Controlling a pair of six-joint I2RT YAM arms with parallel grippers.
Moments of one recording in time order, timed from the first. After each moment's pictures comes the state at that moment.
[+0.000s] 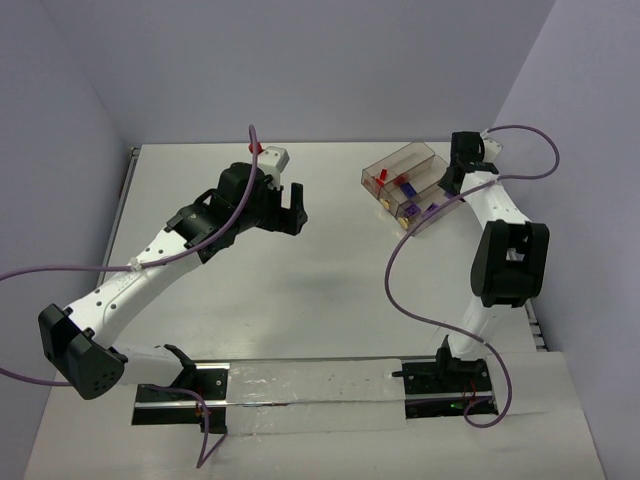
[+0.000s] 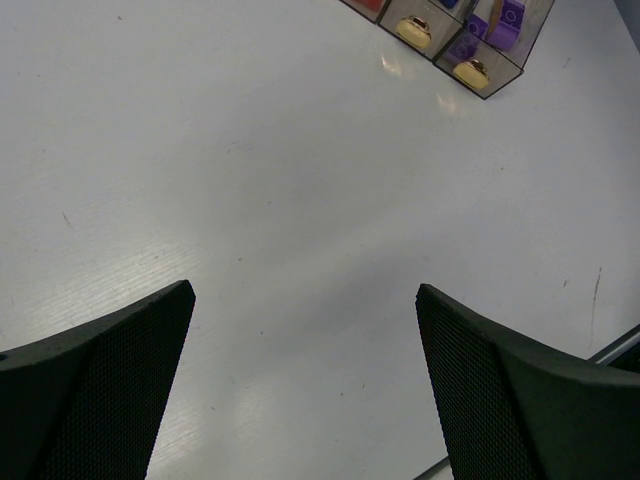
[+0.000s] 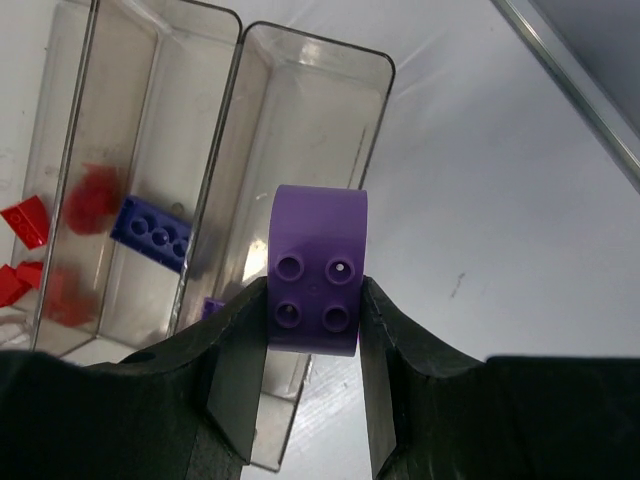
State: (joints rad) left arm -0.72 1.32 1.30 -0.52 -0.10 -0.30; right arm -0.08 1.78 1.41 -0.46 0.36 0.53
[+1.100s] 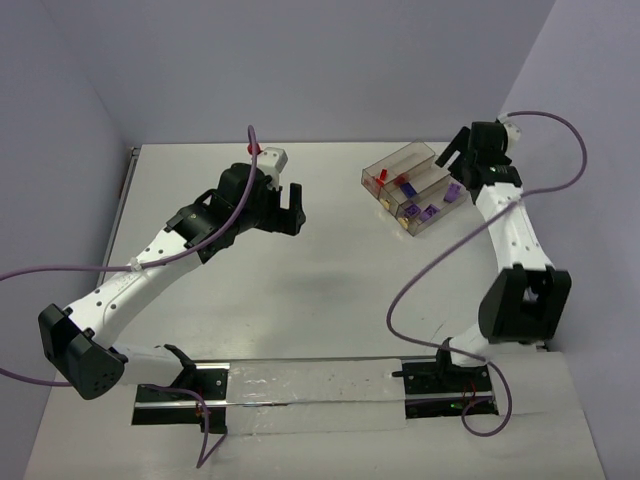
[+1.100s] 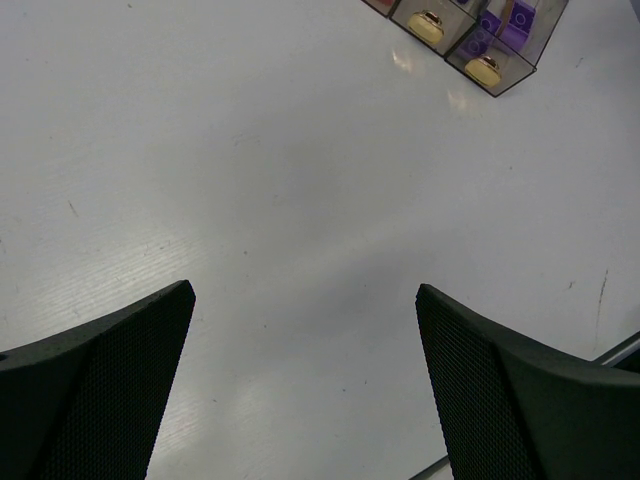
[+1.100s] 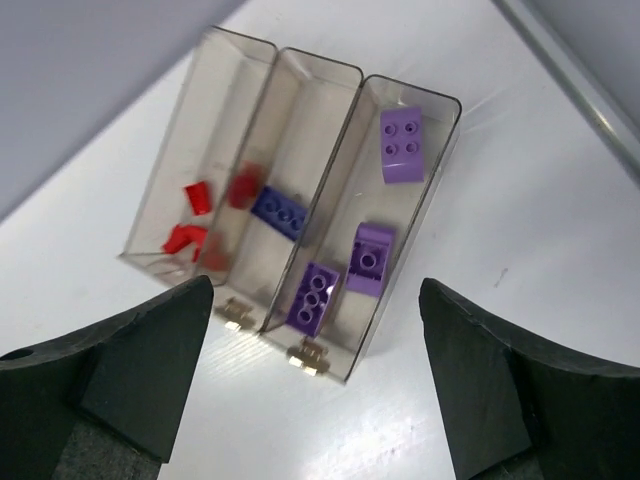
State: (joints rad) left arm -0.72 1.32 1.30 -0.54 -0.11 -0.32; right arm -0.08 1.52 1.39 -0.47 0.22 0.53
